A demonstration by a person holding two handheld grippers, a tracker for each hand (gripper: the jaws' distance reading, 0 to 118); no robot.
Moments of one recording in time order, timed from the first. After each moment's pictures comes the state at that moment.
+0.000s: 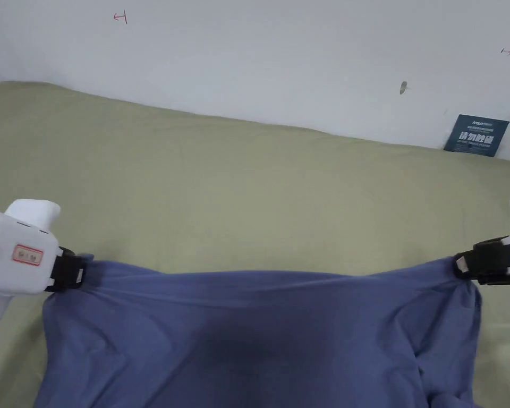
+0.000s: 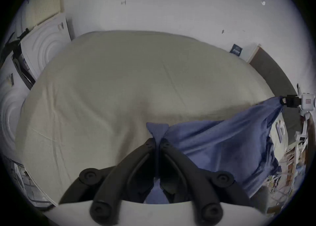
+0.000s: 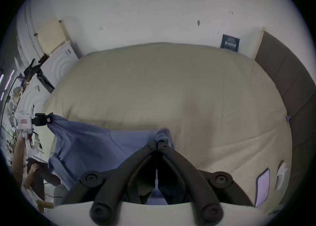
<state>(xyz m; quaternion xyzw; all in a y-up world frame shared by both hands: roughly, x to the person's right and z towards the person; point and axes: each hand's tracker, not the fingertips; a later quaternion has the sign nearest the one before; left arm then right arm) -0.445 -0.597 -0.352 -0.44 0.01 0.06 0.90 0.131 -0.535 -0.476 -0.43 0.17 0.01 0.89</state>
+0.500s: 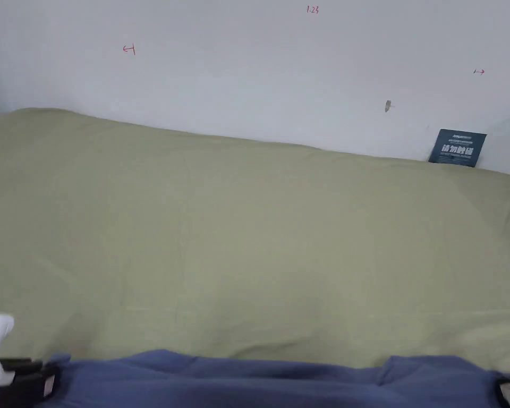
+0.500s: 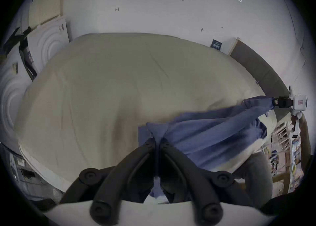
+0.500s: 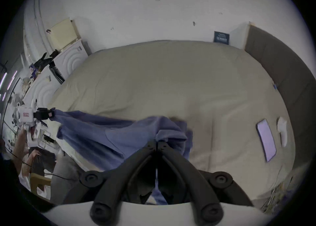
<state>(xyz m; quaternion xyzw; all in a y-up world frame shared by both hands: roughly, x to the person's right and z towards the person) -0.439 -0.625 -0.176 -0.45 -0.04 0.08 0.89 0.174 -0.579 -0.271 -0.44 0.16 -0.01 0.88</state>
